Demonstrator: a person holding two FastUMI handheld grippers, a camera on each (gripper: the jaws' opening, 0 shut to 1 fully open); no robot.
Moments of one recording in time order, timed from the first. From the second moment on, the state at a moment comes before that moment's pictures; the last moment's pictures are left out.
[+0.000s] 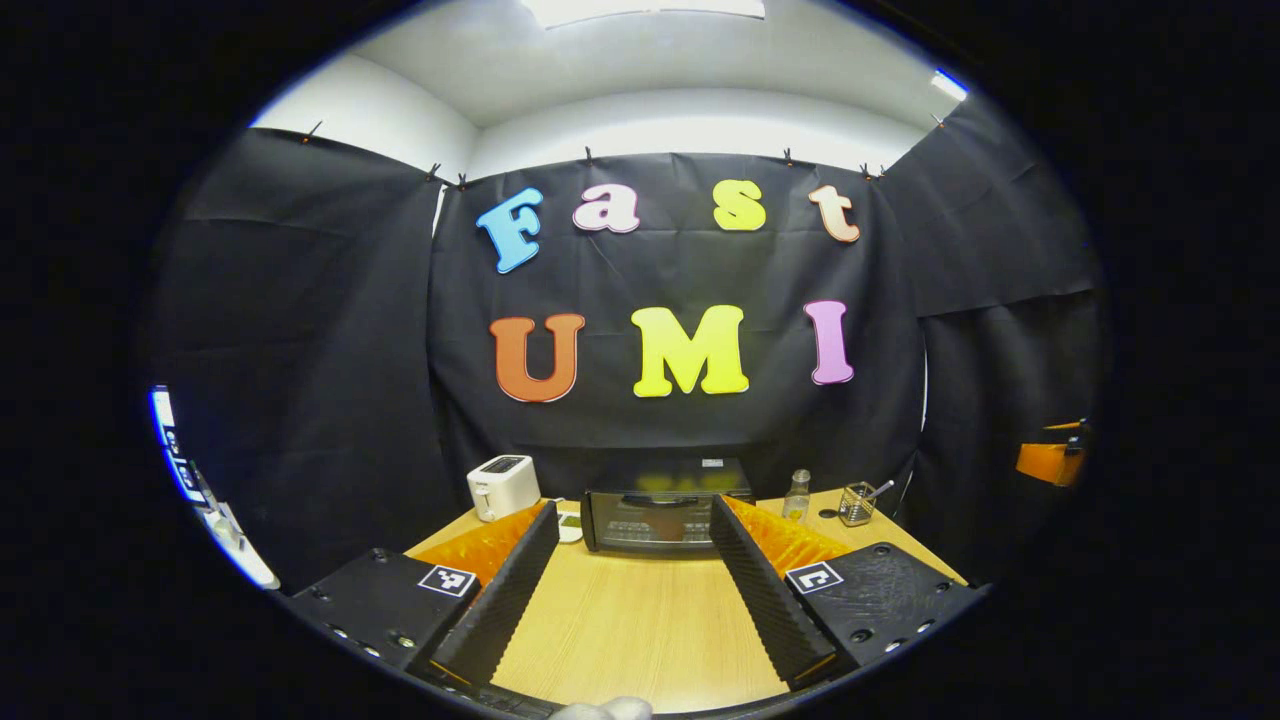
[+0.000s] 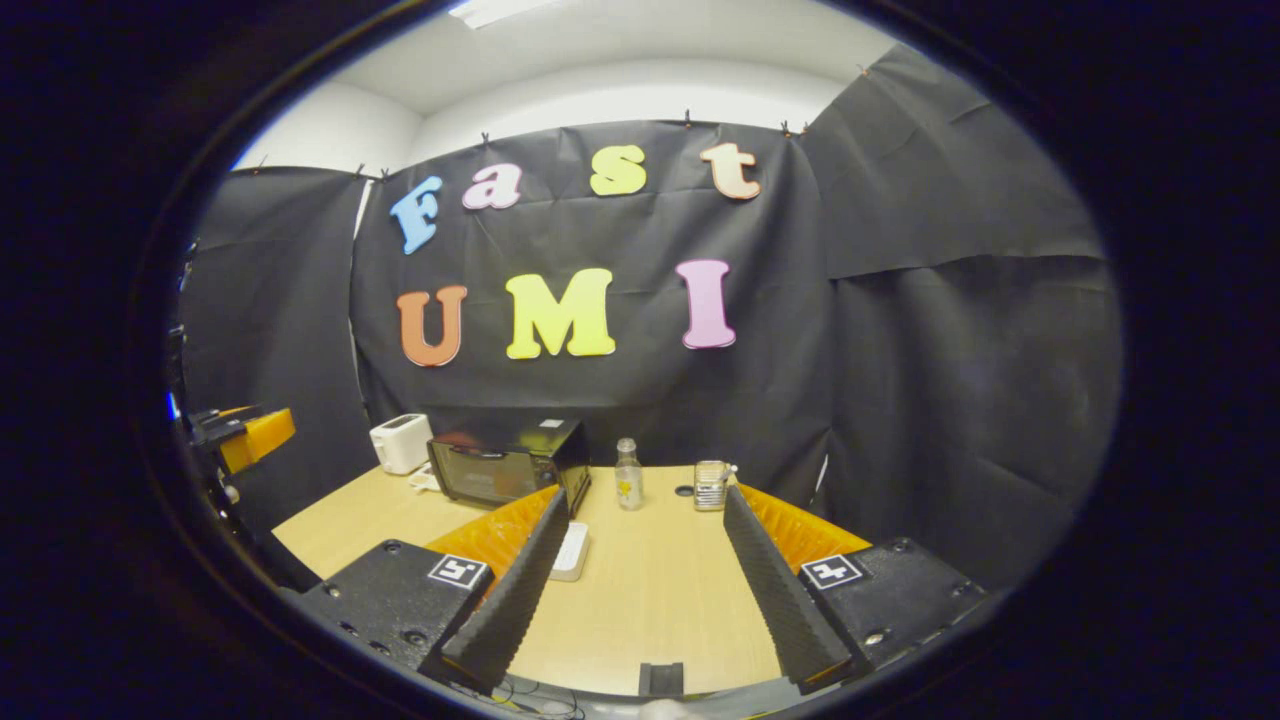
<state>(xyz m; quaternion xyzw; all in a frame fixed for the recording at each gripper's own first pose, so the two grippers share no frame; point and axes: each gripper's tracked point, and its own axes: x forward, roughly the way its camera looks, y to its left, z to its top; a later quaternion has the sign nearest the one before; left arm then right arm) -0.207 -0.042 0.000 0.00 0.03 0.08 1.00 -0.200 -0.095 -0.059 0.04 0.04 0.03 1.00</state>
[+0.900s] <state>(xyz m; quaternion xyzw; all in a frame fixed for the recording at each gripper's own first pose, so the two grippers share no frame) -0.196 -0.044 0.016 0.00 0.02 0.02 1.00 -0.213 -0.065 -0.030 0.05 0.01 0.01 1.00</state>
